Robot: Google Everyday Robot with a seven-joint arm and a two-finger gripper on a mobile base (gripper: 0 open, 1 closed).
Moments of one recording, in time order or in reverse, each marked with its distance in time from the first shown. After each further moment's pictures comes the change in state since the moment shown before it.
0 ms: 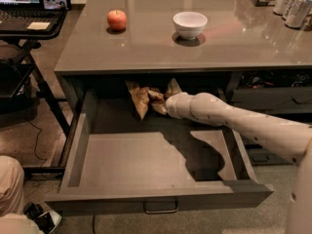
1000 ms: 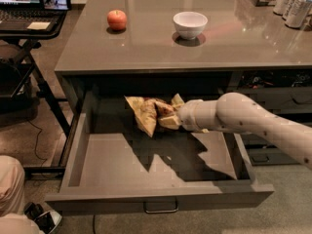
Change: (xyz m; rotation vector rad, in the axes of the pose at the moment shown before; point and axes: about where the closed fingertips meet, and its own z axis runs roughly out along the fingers) arm -0.004 0.065 -0.117 -0.183 0.064 0.045
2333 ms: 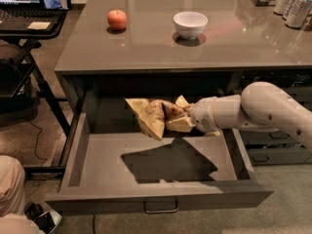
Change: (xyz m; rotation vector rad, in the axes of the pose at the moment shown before) arm -0.018 0.042 -0.073 -0.143 0.014 0.020
